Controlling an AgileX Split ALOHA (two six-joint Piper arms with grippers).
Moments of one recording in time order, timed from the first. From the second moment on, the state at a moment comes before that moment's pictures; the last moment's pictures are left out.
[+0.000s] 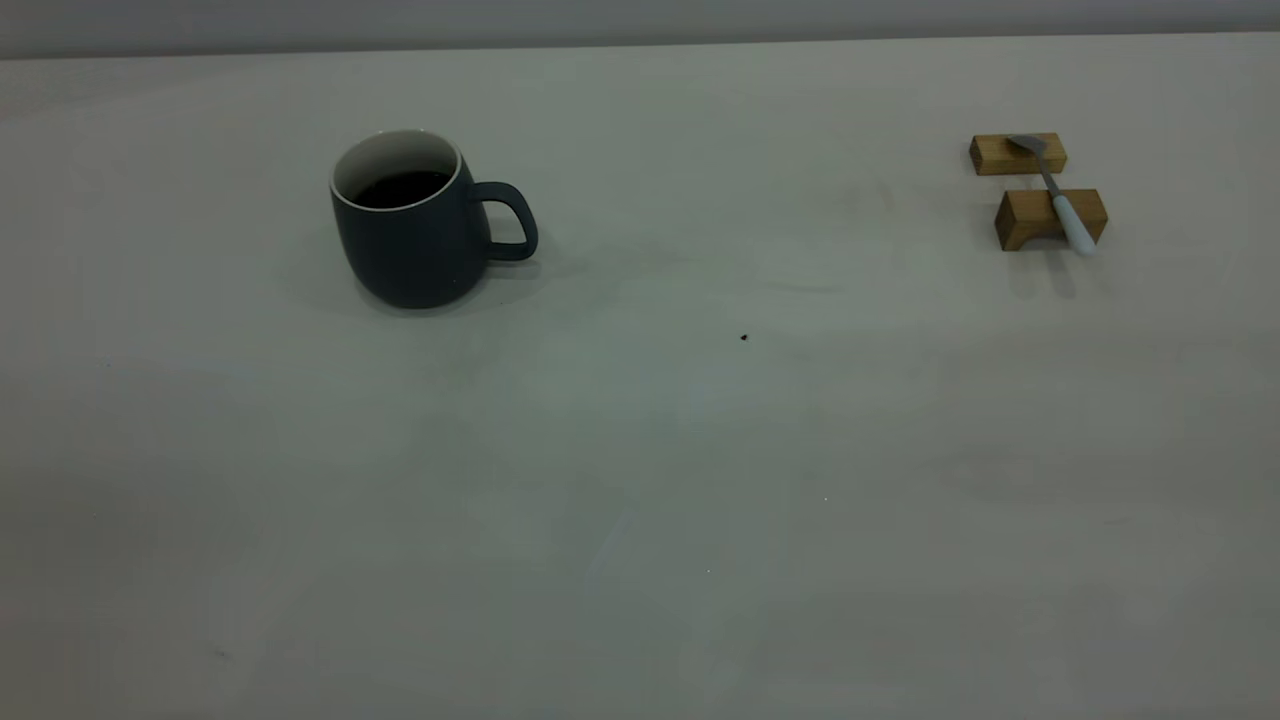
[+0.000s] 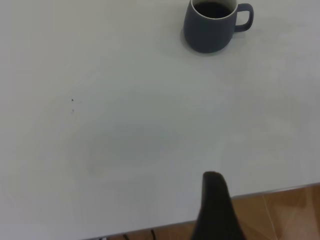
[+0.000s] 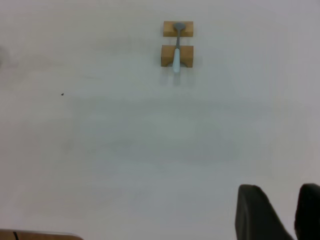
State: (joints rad) left arm 0.00 -0.02 -0.49 -0.12 1.14 0.11; right arm 0.03 0.02 -0.47 0.02 1.14 -0.03
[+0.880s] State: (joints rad) left arm 0.00 0.42 -0.55 -0.06 1.04 0.05; right arm 0.03 0.02 -0.47 0.02 1.14 -0.03
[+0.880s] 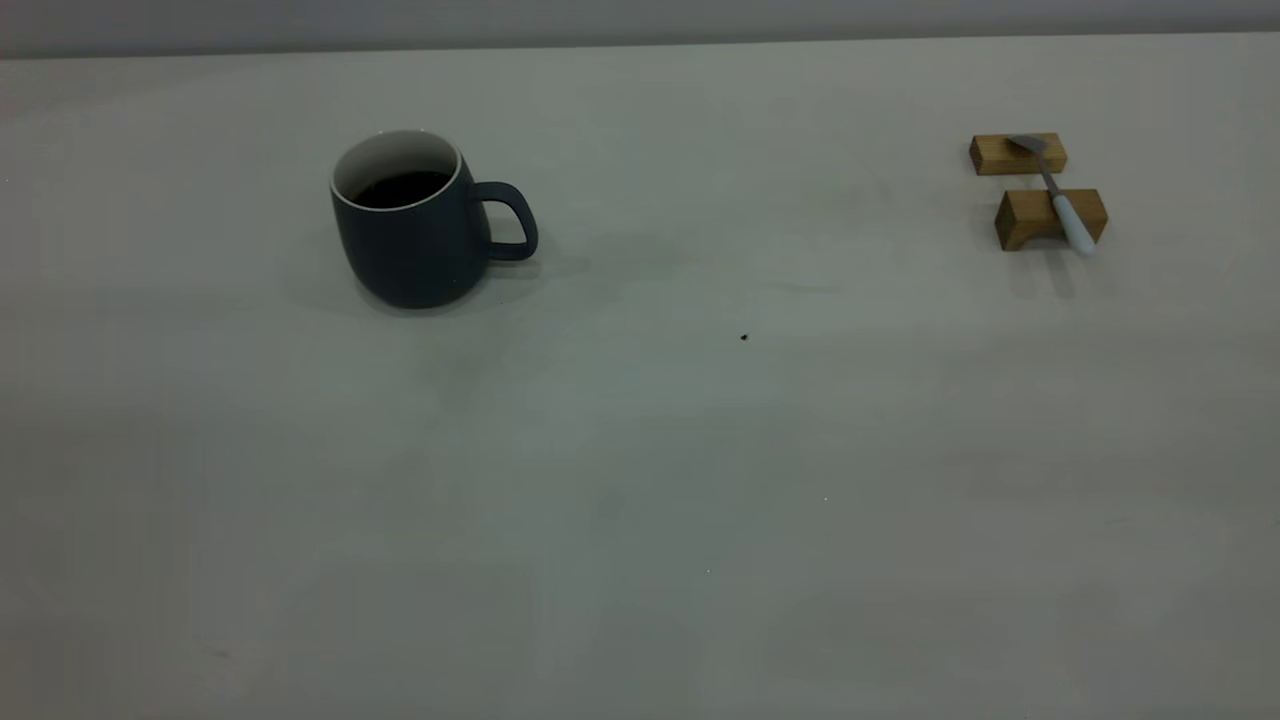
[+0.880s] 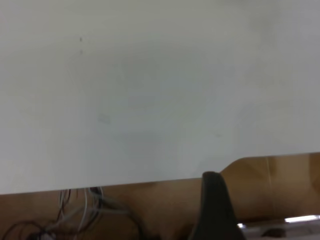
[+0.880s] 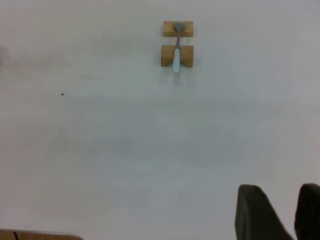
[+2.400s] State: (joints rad) left arm 0.00 2.35 -1.63 -0.27 0.66 1.36; right arm 0.03 0.02 -0.47 0.02 1.14 -0.03
